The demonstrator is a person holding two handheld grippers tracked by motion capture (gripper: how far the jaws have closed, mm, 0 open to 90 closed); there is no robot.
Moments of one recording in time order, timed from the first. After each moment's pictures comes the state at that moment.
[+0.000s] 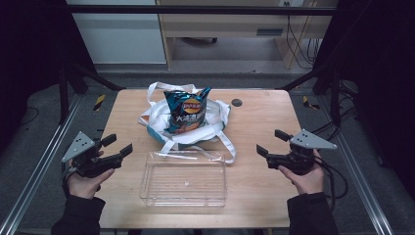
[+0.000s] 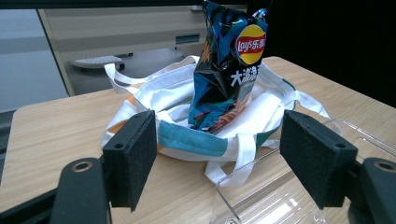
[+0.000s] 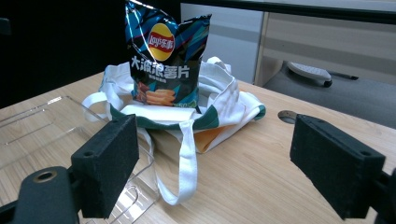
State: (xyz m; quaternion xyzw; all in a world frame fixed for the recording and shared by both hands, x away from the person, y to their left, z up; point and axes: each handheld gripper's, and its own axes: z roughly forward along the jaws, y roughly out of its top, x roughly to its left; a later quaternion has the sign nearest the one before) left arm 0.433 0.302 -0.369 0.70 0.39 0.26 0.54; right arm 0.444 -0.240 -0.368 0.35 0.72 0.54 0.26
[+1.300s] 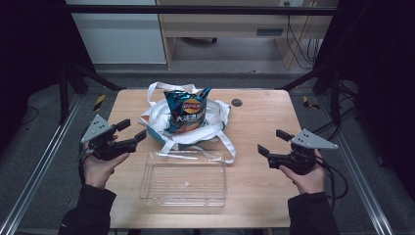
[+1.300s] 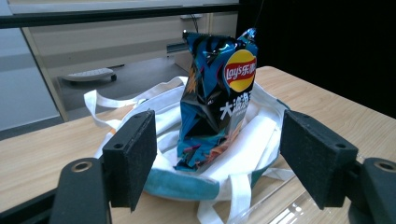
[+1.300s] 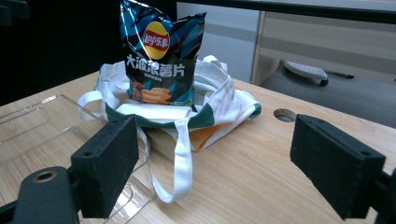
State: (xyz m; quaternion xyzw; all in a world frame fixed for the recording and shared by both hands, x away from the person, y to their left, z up) left arm 0.470 0.269 -0.350 0.71 0.37 0.27 0.54; right arm 0.445 -0.243 -0.369 0.36 0.72 0.54 0.26
